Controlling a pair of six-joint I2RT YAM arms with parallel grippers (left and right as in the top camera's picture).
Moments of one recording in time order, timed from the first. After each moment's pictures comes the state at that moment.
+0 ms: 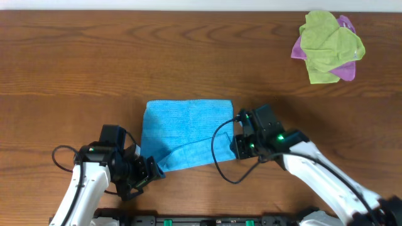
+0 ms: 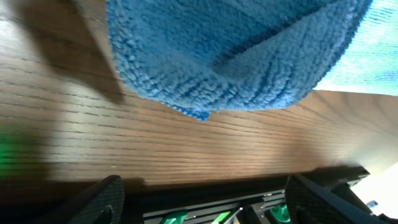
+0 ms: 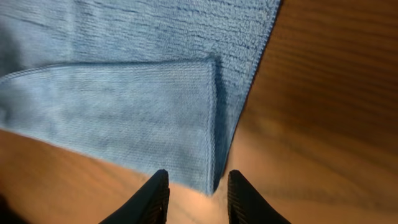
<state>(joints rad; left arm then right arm) -0.06 1.13 0.54 -1.05 0.52 -0.50 0.49 1.39 0.72 -0.54 -0.26 0.32</state>
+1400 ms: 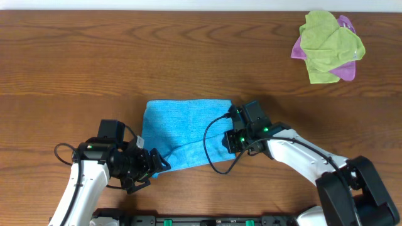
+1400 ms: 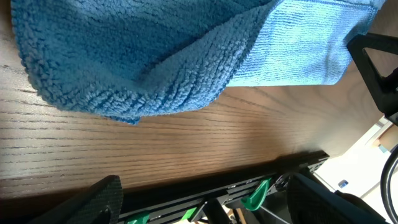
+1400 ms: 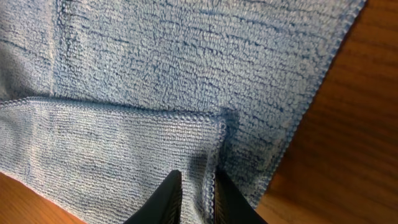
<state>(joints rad) -0.06 1.13 0.59 -1.02 0.63 -0.50 0.49 1.60 0.72 -0.32 -0.33 0.30</state>
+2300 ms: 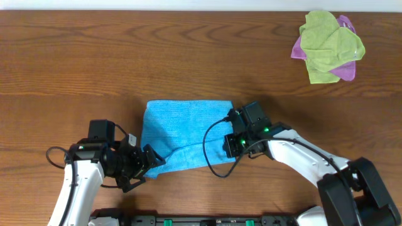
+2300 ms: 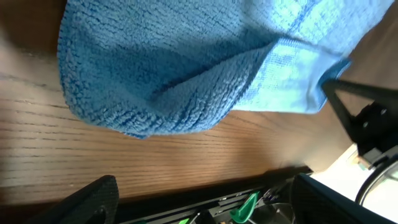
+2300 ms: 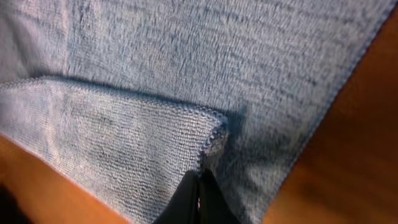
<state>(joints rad) 0.05 1.13 0.59 -1.02 0.64 -0.48 0.49 1.58 0.72 -0.41 -0.40 0.29</state>
